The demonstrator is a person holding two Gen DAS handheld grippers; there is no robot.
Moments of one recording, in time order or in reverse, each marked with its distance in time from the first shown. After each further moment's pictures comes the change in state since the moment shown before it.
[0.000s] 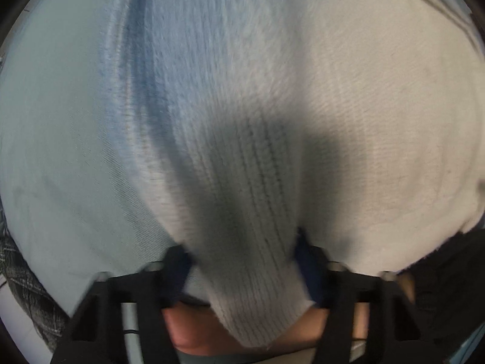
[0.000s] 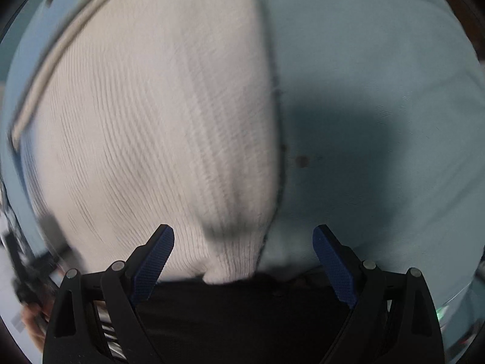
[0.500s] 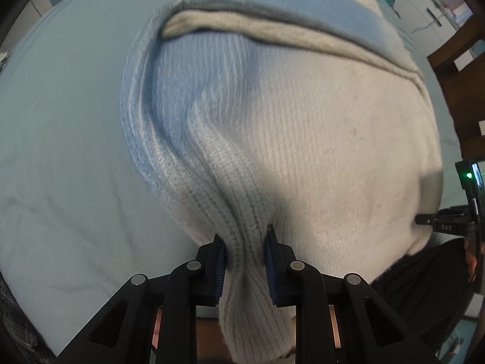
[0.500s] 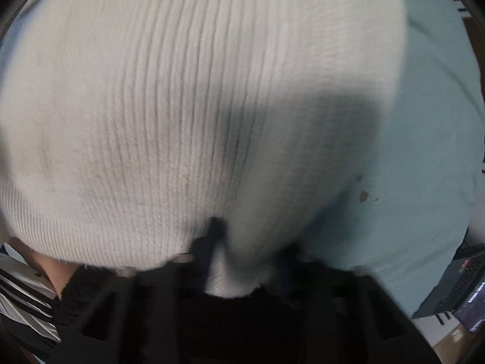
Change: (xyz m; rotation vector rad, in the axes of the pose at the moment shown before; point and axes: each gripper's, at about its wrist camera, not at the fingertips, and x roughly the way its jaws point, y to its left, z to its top) left arm -0.084 0.007 -0.029 -0.024 -0.280 -0.174; right arm 0.050 0.080 -0.004 -0.323 0.040 -0.249
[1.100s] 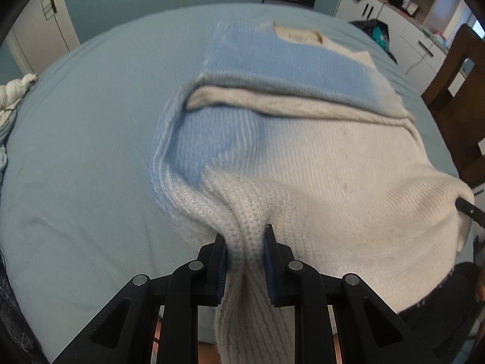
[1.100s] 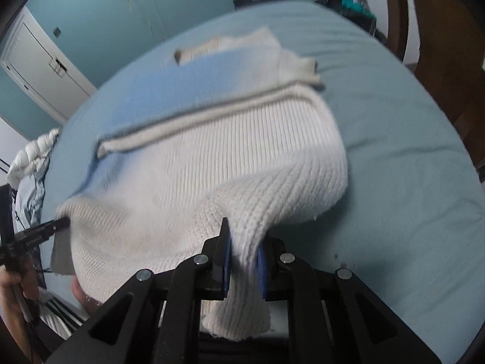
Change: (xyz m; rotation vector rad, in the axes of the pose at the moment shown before) left arm -0.037 0.007 0.000 -0.002 -0.288 0.071; right arm -0.097 -0.029 -0.068 0.104 -0.752 0.287
